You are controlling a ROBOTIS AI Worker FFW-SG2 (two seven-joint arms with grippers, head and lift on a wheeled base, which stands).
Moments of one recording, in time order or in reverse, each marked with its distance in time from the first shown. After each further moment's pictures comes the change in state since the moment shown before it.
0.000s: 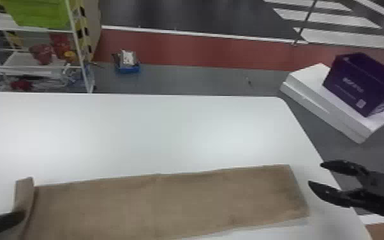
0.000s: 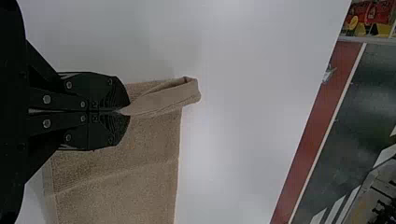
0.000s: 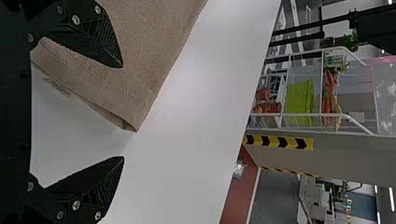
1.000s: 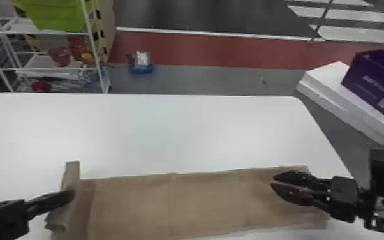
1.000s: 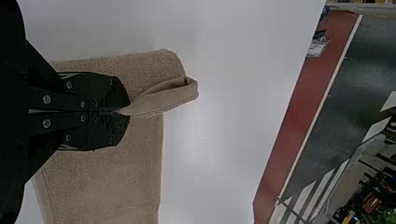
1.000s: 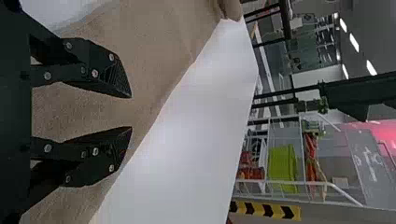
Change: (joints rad) left arm -0.030 0.000 -0.053 -0.069 0.246 0.068 0.189; right arm 0.013 0.056 0.231 -0.046 -0.074 -0.004 0.039
